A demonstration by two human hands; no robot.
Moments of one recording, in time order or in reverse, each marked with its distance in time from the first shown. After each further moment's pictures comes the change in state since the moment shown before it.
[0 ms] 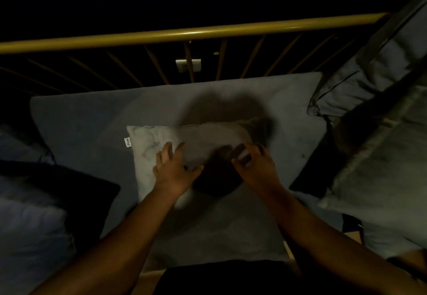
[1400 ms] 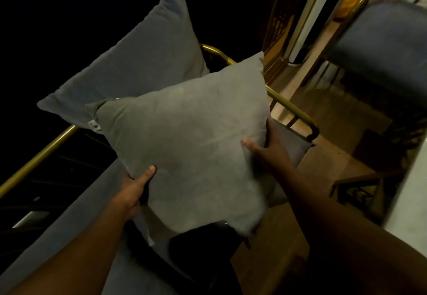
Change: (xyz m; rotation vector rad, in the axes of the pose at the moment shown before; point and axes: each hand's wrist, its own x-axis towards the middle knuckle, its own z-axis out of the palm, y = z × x) left_hand -0.082 0.393 0.164 -0.589 -0.332 0.216; right_hand -0.099 0.393 -0.308 0.934 0.634 0.174
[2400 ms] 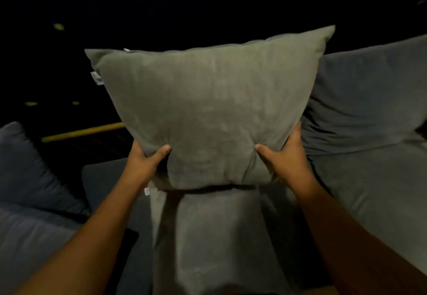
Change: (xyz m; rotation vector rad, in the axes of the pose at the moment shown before) left_hand -0.161 -0.066 -0.407 -0.002 0.608 0.364; right_hand -0.182 -0.120 0.359 -0.139 -0.342 -0.529
